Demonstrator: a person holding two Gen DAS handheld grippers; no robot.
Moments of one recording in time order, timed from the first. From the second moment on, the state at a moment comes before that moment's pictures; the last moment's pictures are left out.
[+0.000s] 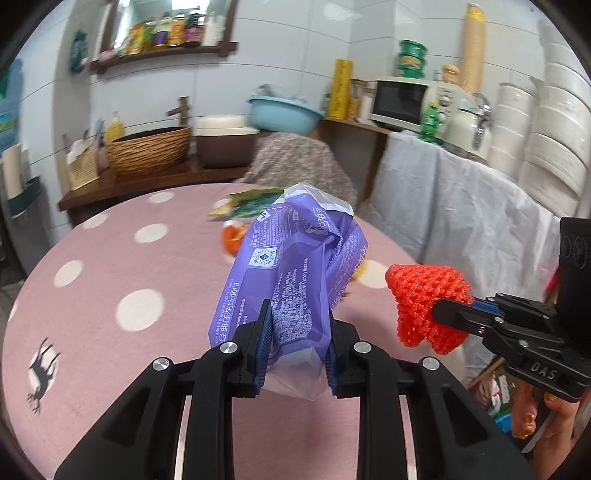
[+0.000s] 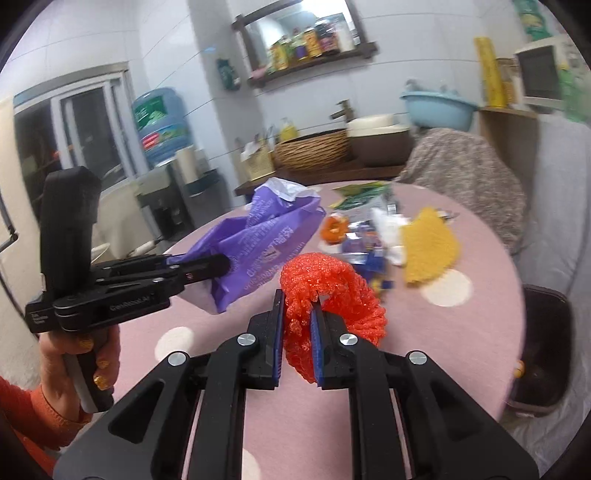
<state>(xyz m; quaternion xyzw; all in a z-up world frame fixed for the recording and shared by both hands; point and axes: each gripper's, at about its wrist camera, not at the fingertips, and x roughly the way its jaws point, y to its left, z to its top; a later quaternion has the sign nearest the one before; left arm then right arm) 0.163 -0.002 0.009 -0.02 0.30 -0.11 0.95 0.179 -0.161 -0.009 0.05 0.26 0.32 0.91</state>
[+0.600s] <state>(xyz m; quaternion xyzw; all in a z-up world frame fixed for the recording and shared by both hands) 0.273 -0.229 -0.006 0.02 0.40 -0.34 0.85 0.196 -0.388 -0.072 0.17 0.29 0.04 0.94</state>
